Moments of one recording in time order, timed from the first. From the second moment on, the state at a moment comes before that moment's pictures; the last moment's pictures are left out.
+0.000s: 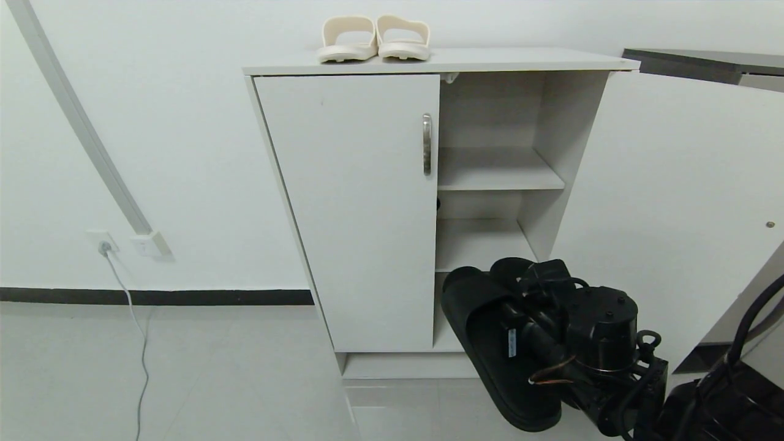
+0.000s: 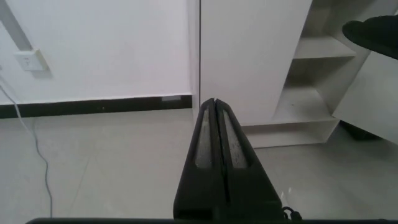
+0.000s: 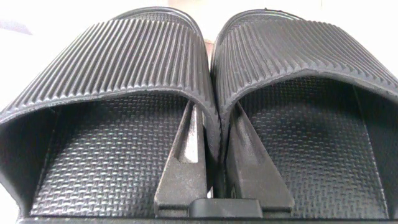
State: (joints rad) left arm 0.00 0.02 0.00 0.01 -0.05 0.01; right arm 0.74 1.94 -0.55 -1.17 -0.48 0.08
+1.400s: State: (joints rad) left arm 0.00 0.00 0.00 0.01 -0.05 0.01; right arm 0.76 2.19 -0.89 -1.14 -0.74 0.09
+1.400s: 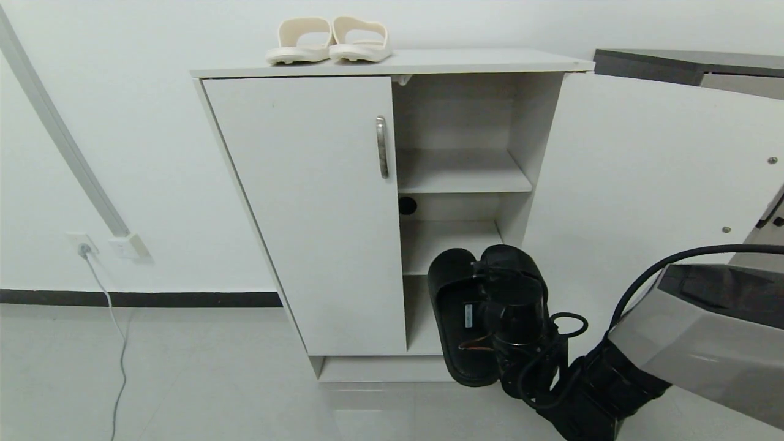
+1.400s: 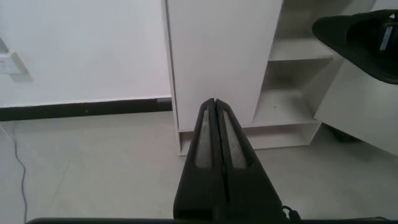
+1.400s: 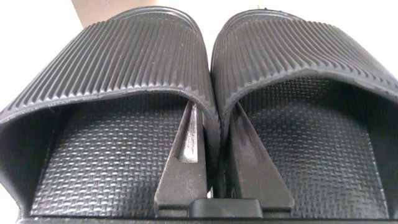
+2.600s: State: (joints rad) left arm 0.00 0.00 0.00 0.01 -0.05 0.01; right arm 0.77 2.35 -1.03 -1.14 -0.74 0.09
